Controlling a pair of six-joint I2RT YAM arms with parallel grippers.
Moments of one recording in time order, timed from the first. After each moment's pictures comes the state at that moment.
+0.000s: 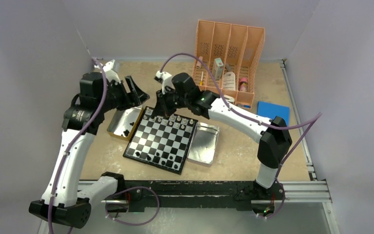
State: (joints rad) left arm -0.18 1.03 1.28 -0.76 0.32 -0.47; right arm 0.86 1.79 1.60 -0.33 -0.40 0.36
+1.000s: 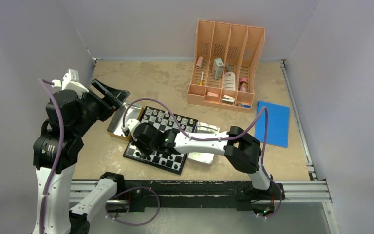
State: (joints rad) left arm -0.18 0.84 1.48 -0.97 0.06 -0.86; right arm 1.26 2.04 1.57 -0.26 0.09 0.22
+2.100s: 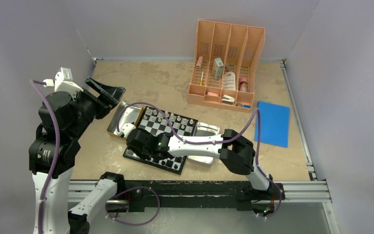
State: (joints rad) left arm -0.18 0.83 1.52 -0.94 0.01 -0.83; right arm 1.31 2.11 1.68 -0.37 0.17 0.26
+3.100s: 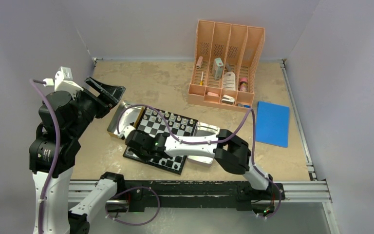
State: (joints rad) left arm -0.18 0.83 1.52 -0.93 0.01 -0.83; right arm 1.32 2.15 1.73 -0.46 0.16 0.28
